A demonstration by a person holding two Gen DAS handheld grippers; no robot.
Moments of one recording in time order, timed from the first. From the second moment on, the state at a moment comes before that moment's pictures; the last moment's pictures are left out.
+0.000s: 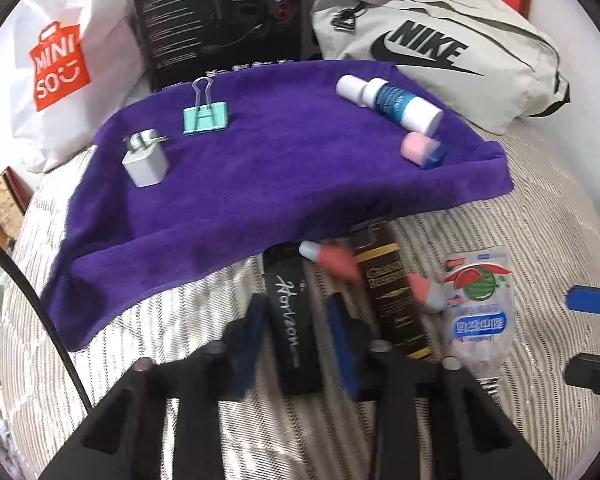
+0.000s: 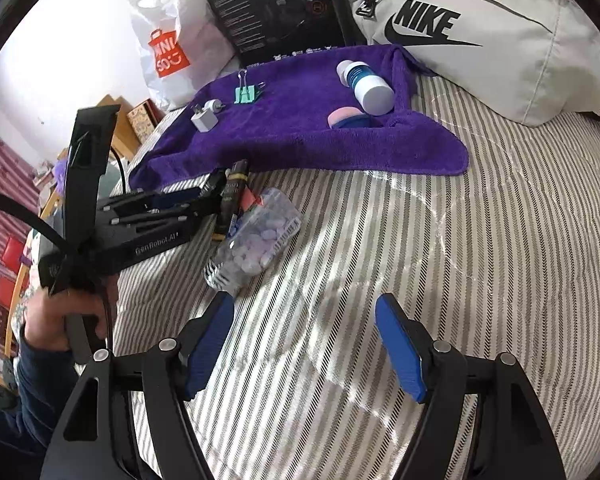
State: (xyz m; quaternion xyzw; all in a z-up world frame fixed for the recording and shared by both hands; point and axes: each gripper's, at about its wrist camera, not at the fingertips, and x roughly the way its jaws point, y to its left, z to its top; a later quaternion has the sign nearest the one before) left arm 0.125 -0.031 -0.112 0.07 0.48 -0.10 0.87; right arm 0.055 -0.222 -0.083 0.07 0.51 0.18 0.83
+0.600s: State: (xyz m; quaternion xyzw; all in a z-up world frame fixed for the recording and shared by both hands) left arm 0.104 0.016 -0.111 0.04 0.48 -0.09 0.87; right arm 0.094 -0.159 -0.104 -0.05 0.53 0.17 0.83
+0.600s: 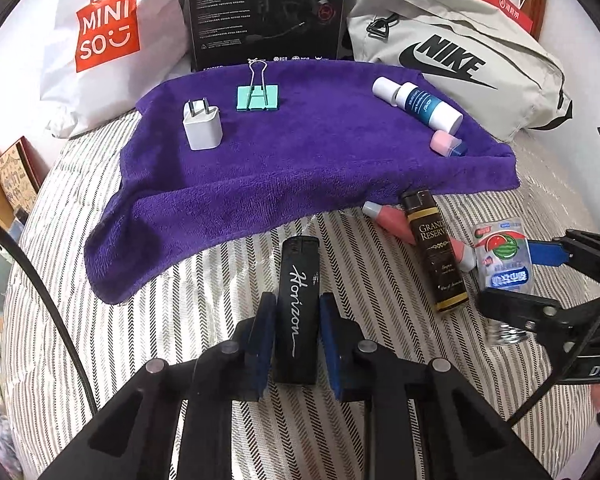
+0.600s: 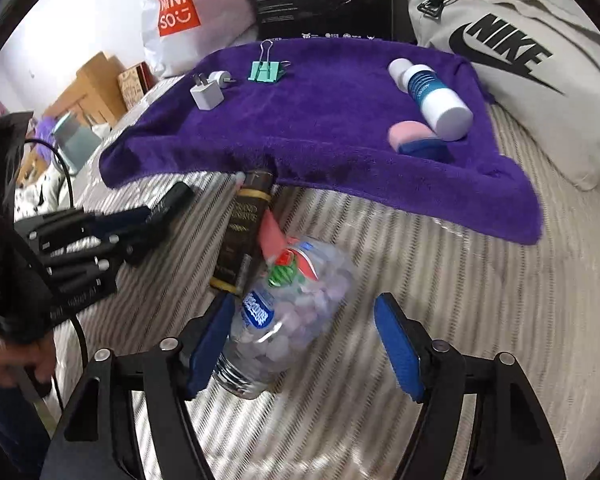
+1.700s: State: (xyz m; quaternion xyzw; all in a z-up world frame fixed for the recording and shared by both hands) left arm 0.099 0.023 -0.107 0.03 0.47 -0.09 0.88; right arm 0.085 -0.194 -0.095 -0.06 0.51 0.17 0.84
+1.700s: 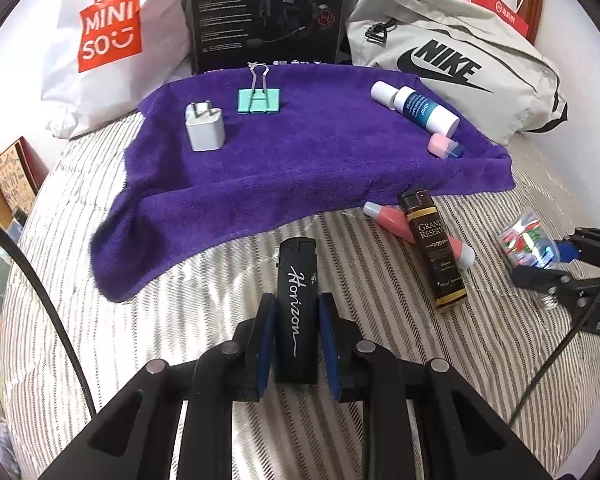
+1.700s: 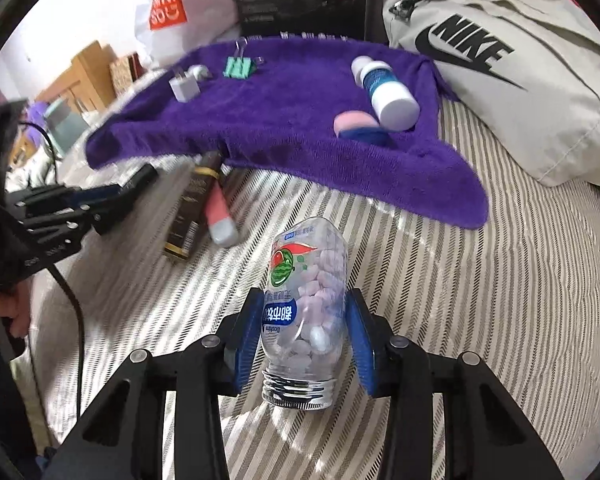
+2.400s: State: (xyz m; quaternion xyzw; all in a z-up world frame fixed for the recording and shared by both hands) left arm 0.095 0.044 -0.085 0.01 0.46 -0.11 0.88; right arm 0.092 -0.187 -0.083 -0.06 0.51 0.20 0.84
